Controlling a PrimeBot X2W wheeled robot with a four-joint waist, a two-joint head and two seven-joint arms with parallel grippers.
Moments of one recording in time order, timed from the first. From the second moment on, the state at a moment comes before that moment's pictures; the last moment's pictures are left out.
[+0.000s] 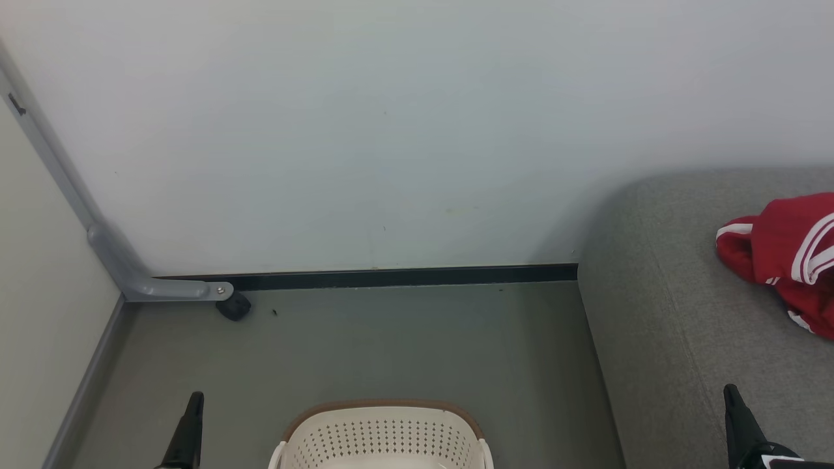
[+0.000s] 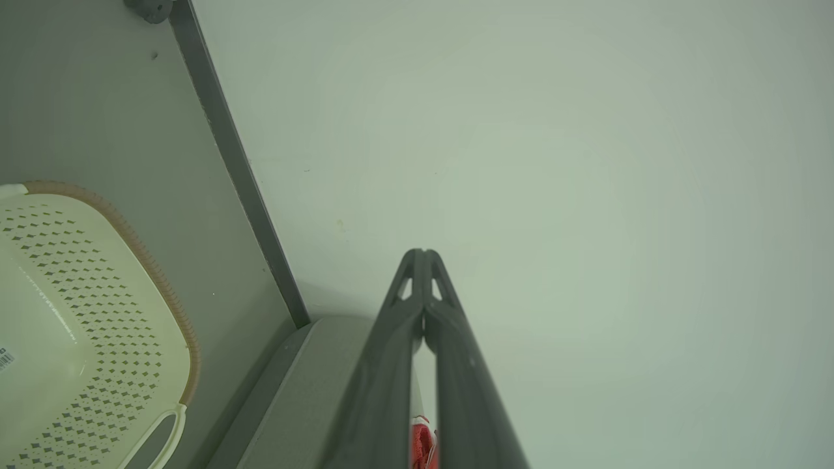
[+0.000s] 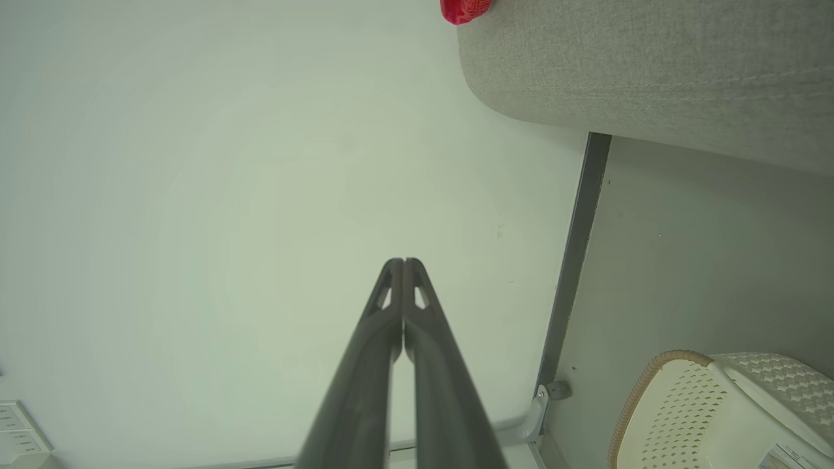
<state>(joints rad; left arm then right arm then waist) -0.08 0.04 0.09 0.31 -1.60 -0.12 0.11 -0.08 -0.04 -0.14 0.30 1.59 0.11 0.11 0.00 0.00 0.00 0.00</state>
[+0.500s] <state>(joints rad) -0.08 0.04 0.09 0.31 -1.60 -0.12 0.11 -0.08 -0.04 -0.14 0.30 1.59 0.11 0.11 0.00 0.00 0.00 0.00</state>
